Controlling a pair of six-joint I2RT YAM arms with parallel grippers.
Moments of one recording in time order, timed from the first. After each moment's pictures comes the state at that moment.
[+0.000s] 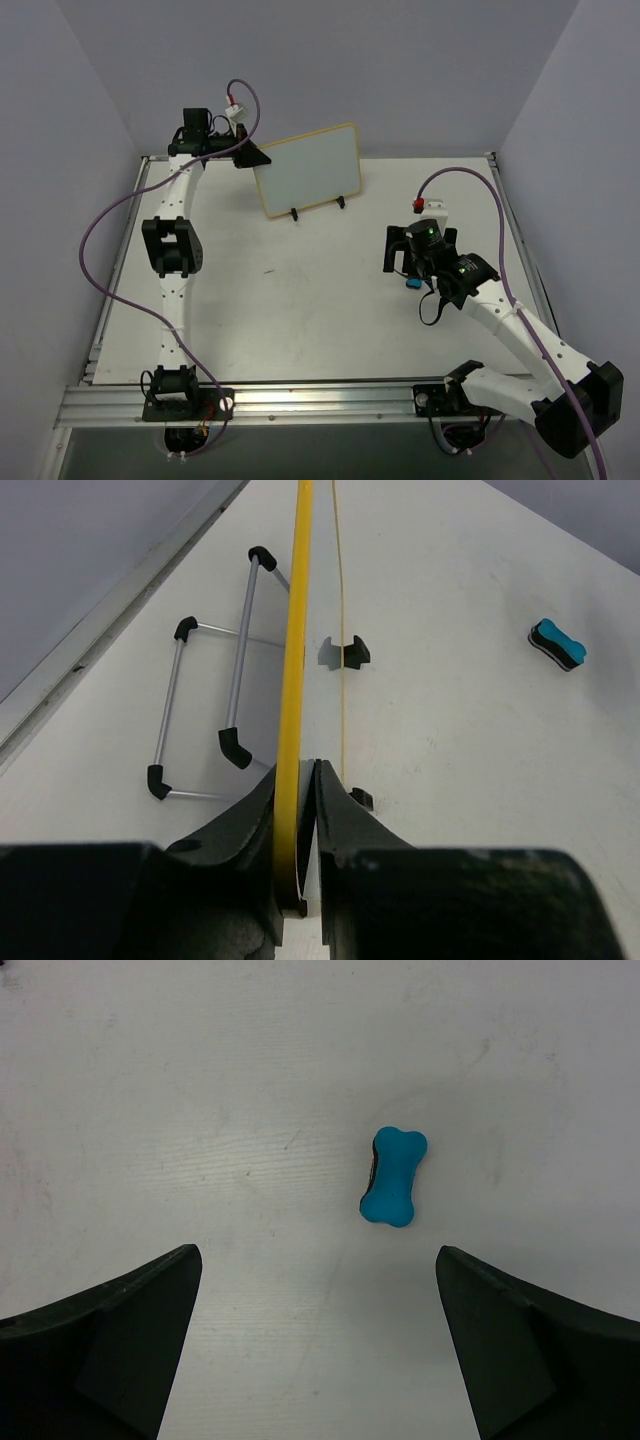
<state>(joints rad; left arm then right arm) -0.04 2.65 2.67 -0.65 1.19 0.25 0.53 1.07 0.89 -0.60 0.38 0.42</state>
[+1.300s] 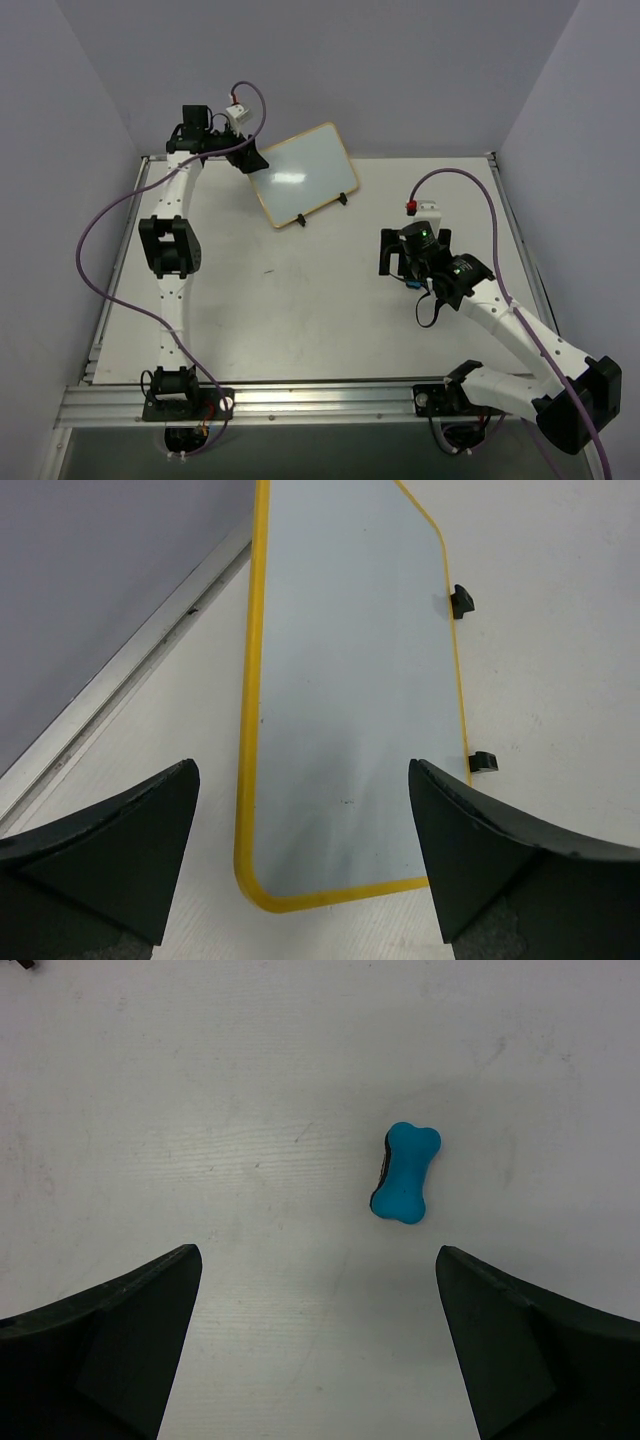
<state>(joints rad) -0.04 2.59 2.62 -0.70 0.91 0.39 0.58 1.08 0.89 -0.60 0.39 0.42</state>
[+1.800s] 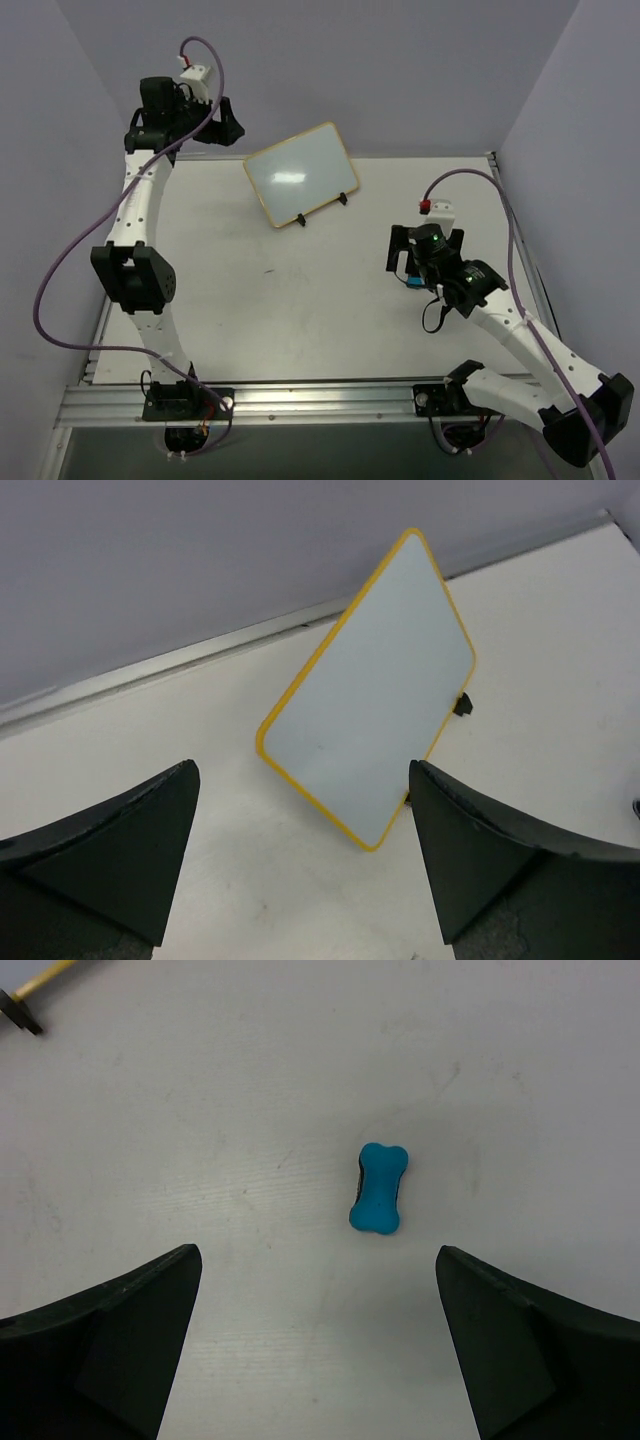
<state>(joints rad) -0.04 2.03 2.20 -0.58 0.53 0.04 0.58 1.02 0.89 -0.61 0.47 0.45</state>
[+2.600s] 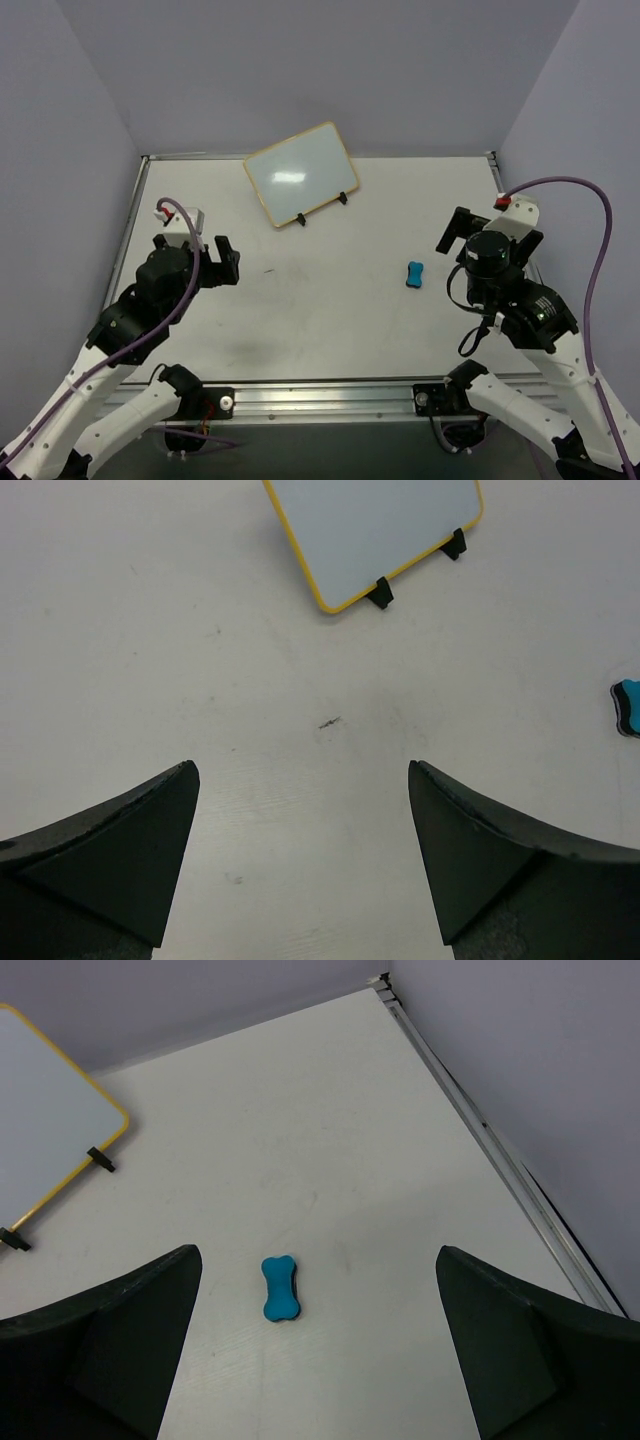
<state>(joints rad) -0.64 0.71 0.97 -0.62 -0.41 -0.33 0.58 0.77 1.09 -0.77 0.85 0.43</state>
